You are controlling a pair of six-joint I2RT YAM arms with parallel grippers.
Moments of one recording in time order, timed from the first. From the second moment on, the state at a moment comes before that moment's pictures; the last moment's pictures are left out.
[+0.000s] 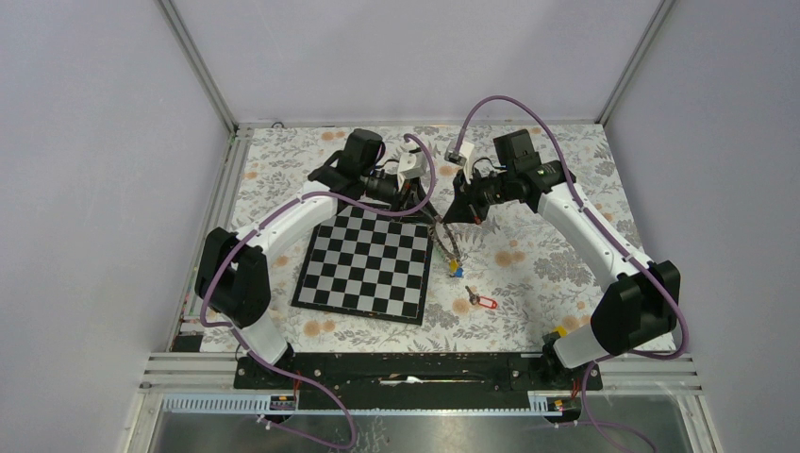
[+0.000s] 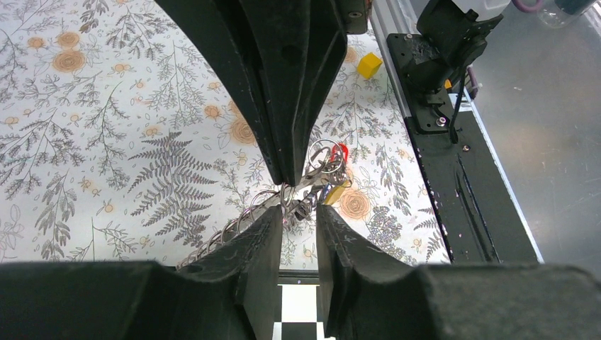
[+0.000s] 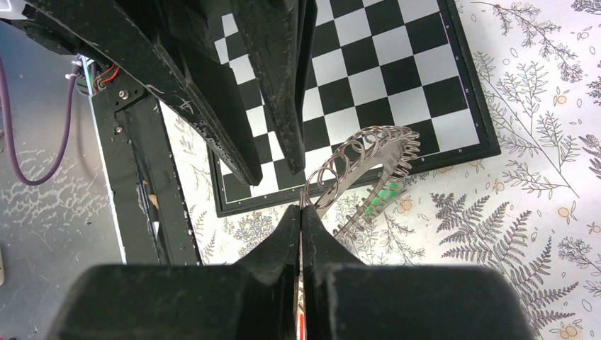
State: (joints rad) left arm -0.54 1.68 1.37 -0.31 1.16 0.43; right arm 0.39 1.50 1.34 -0.75 -0.83 -0.37
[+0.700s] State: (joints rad) left arm -0.55 1.68 1.37 -0.31 1.19 0.45; right arm 0.39 1.50 1.34 -0.75 -0.90 -0.37
